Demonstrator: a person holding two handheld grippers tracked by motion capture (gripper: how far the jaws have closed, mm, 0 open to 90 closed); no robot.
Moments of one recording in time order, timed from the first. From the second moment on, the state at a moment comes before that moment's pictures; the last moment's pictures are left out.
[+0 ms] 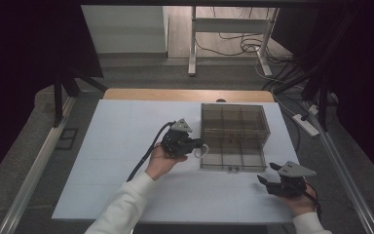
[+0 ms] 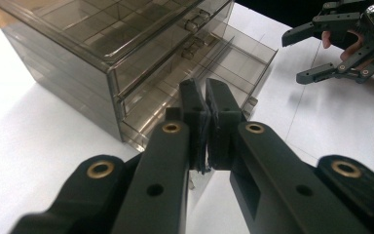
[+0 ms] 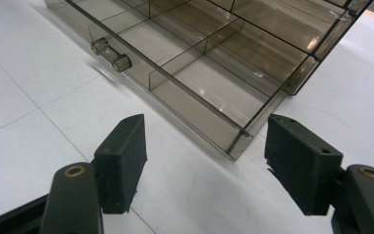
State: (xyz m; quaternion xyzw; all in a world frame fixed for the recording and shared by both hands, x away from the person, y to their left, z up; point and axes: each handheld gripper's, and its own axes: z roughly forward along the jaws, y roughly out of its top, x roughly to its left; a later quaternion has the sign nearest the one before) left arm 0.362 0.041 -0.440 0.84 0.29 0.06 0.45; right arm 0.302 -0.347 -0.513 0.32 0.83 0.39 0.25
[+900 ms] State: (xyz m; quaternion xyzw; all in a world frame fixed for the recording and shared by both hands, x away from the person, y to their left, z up) left arm 0.372 0.008 -0.456 0.85 0.27 0.05 0.44; right arm 0.302 -0.347 -0.514 0.32 0.83 0.39 0.25
